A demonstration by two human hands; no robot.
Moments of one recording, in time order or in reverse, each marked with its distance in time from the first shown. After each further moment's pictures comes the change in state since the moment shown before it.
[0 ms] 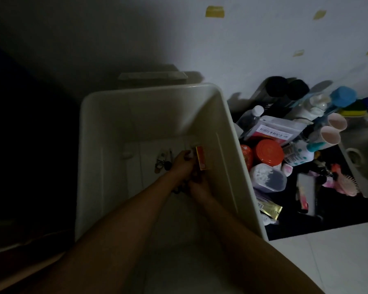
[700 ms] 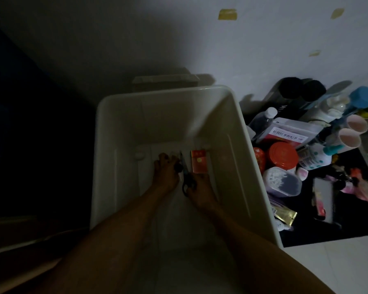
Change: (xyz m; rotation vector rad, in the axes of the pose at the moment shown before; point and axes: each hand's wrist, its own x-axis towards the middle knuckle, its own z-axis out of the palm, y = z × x) left_hand 0.003 -0.053 -0.077 0.802 0.197 0.296; right_hand -0.007 -0.002 0.008 -0.539 -0.170 -0.380
